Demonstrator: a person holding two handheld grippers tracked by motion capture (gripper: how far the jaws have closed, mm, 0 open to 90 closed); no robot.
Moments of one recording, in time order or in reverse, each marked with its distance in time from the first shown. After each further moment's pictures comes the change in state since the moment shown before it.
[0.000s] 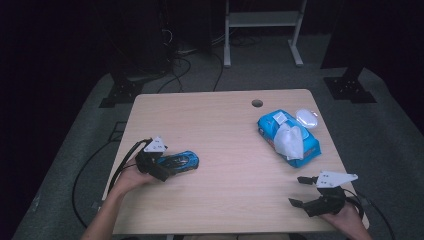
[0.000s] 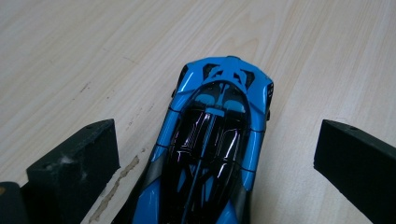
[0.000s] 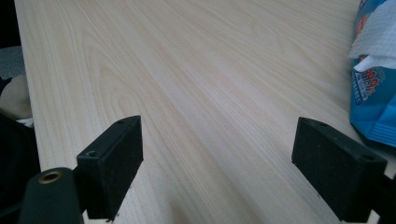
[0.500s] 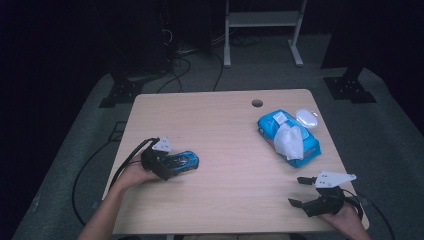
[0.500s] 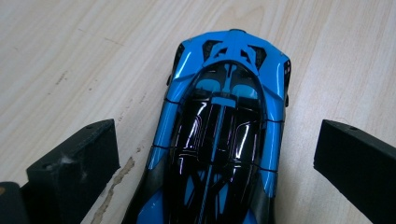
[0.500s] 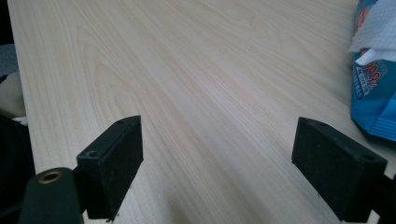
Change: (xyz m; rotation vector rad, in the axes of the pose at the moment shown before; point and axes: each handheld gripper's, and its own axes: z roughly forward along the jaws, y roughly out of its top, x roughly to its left) left arm 0.008 0.002 0.020 0.091 -0.043 0.050; right arm 0.001 -0.001 0.003 0.015 -0.011 0.007
